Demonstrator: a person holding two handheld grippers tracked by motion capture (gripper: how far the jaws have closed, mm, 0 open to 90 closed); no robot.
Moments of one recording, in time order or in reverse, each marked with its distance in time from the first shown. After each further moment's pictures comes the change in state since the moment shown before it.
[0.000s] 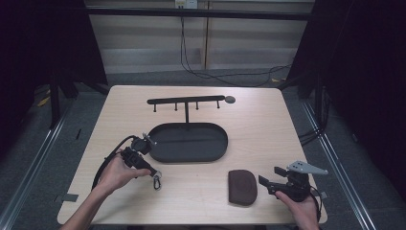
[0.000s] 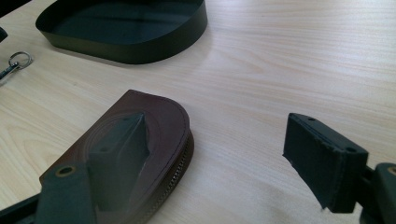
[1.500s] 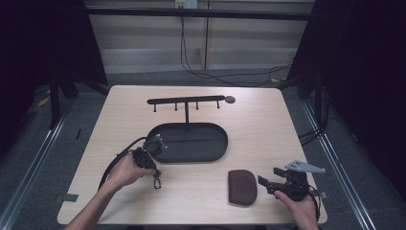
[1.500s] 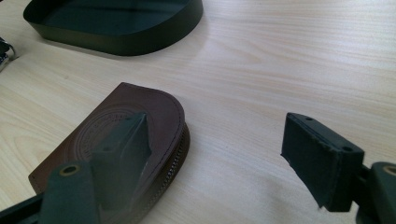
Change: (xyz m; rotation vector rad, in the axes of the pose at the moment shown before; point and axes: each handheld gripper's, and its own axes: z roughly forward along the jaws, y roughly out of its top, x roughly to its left) left arm -0.007 0.018 0.023 0.127 -0.029 0.081; right arm -0.001 0.000 0.005 0.038 -0.015 0.008
